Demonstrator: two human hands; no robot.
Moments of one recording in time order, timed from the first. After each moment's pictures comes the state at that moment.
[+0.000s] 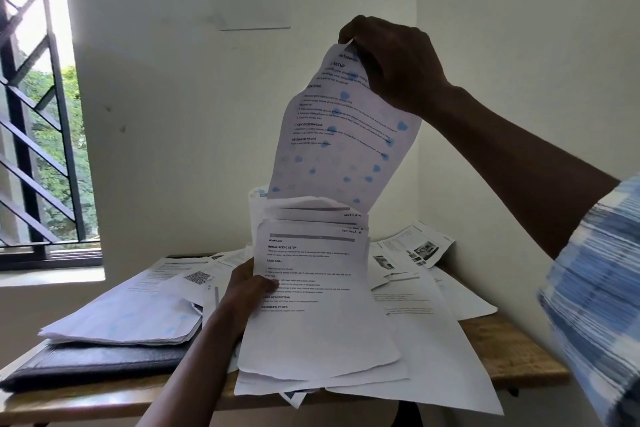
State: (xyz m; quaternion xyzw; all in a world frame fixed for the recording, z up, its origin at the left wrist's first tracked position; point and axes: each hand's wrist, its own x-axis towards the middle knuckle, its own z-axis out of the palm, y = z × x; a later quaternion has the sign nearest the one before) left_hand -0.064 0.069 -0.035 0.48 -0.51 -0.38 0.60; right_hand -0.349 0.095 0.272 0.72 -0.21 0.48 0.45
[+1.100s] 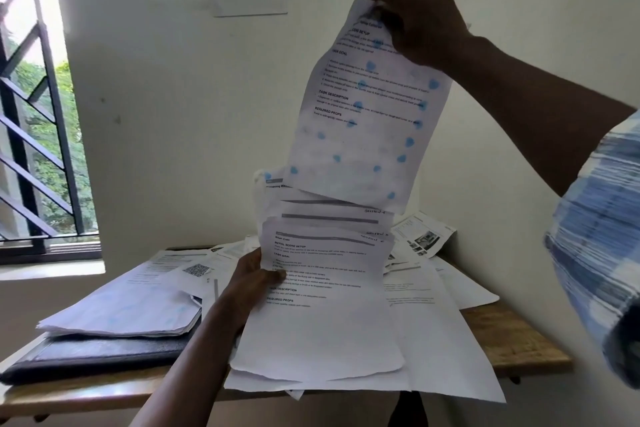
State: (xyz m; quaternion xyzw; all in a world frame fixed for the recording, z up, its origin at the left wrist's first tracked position) left_hand -0.065 0.066 -0.039 0.42 -0.58 -0.39 0.59; right_hand -0.383 0.071 0.311 0.69 -0.31 0.43 0.49
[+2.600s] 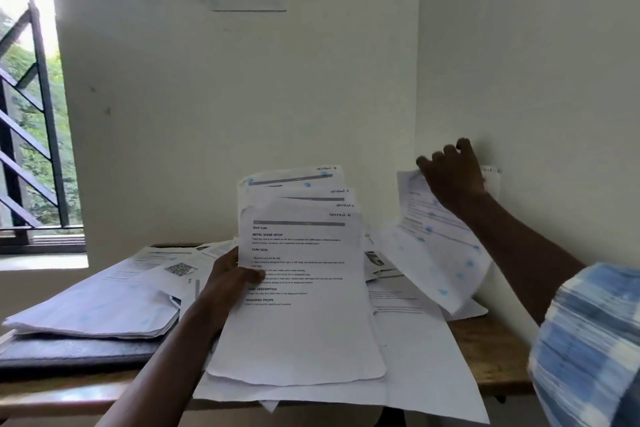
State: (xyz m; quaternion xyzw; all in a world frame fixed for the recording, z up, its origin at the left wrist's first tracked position) left_hand -0.064 0.067 -0.036 0.43 -0.51 -0.40 0.62; right_hand -0.466 -0.025 0.111 0.61 -0.56 0.17 0.54
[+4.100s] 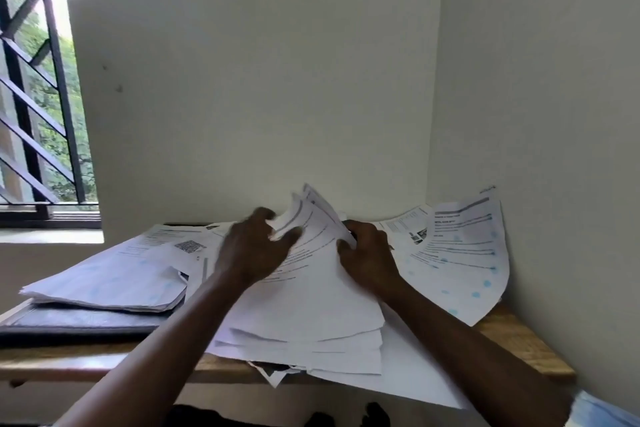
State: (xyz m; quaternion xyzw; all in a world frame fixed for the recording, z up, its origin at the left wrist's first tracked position) left_hand -0.105 0.106 0.012 0.70 -0.61 -0.03 0.37; right_hand -0.307 0.051 -0.021 0.73 -0.47 0.49 -0.11
